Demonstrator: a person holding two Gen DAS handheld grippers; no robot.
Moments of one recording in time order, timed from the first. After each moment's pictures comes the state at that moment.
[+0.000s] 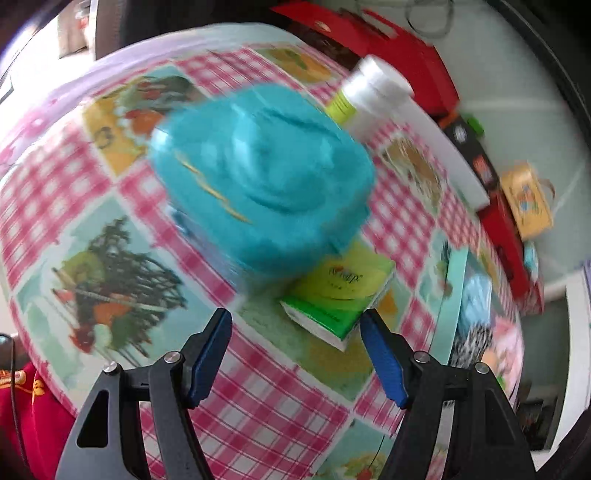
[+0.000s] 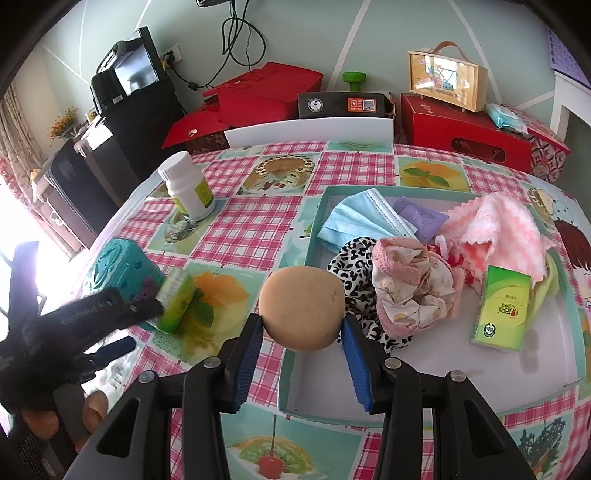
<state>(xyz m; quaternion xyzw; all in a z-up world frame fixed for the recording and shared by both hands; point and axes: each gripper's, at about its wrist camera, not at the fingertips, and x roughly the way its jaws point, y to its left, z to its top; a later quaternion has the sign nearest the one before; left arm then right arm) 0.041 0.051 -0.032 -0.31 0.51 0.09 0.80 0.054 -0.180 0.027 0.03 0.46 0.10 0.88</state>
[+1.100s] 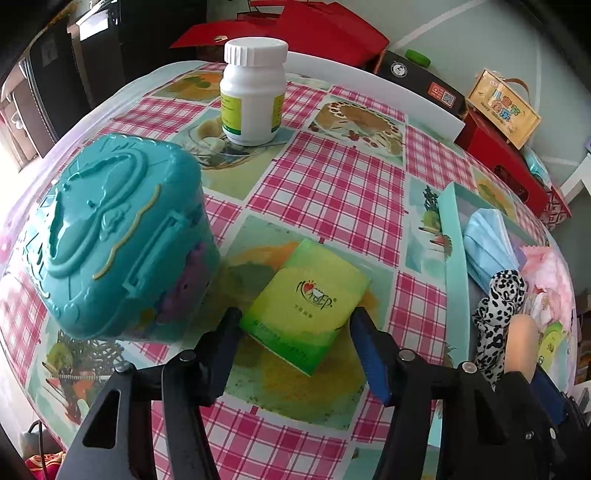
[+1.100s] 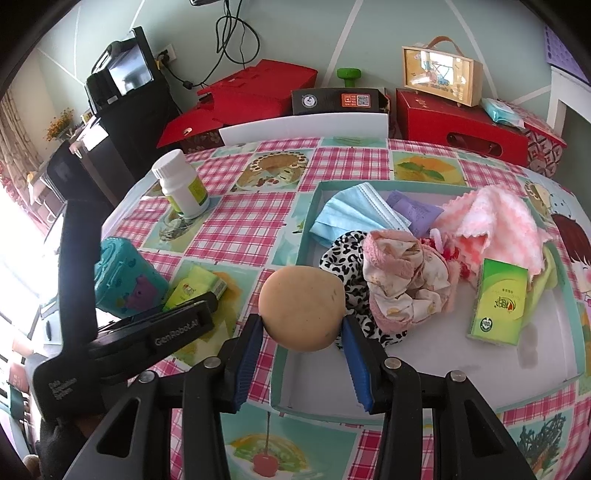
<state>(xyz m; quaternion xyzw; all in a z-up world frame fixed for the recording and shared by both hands) 0.088 -0.008 -0.039 -0.13 0.51 0.05 0.85 0.055 -0.186 0.024 0.04 0.46 0.09 0.88</state>
